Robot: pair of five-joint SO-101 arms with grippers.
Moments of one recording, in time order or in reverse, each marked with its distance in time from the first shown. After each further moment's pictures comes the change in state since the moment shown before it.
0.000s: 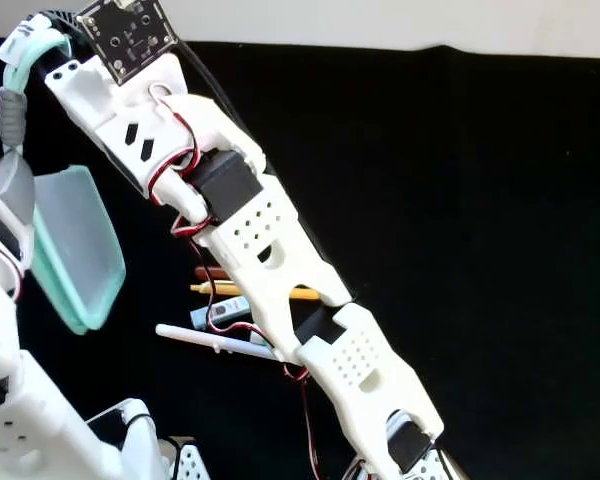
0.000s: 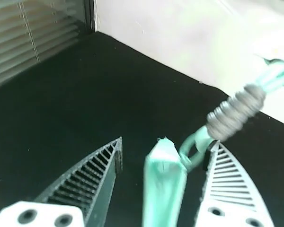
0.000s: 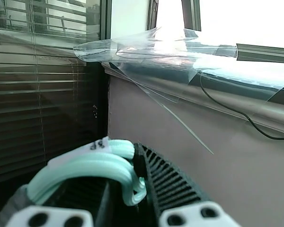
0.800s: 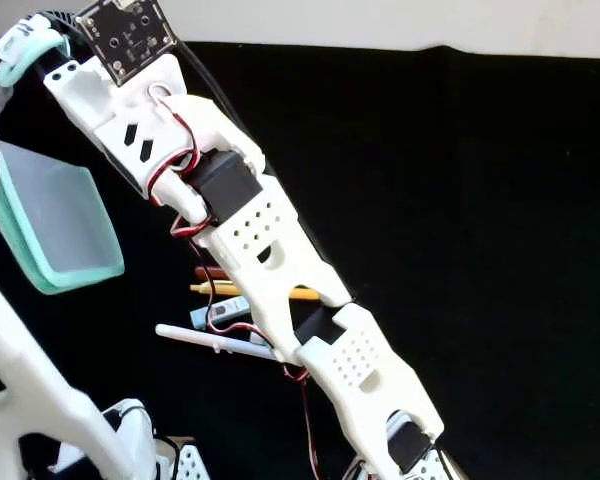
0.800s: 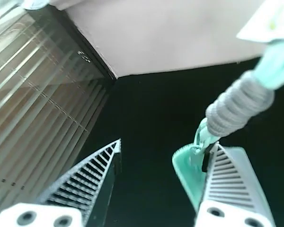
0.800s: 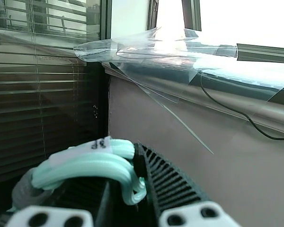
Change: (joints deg) left arm -1.9 14.8 -8.0 -9.2 -37.2; right arm 0.0 0.0 0.0 0.0 0.0
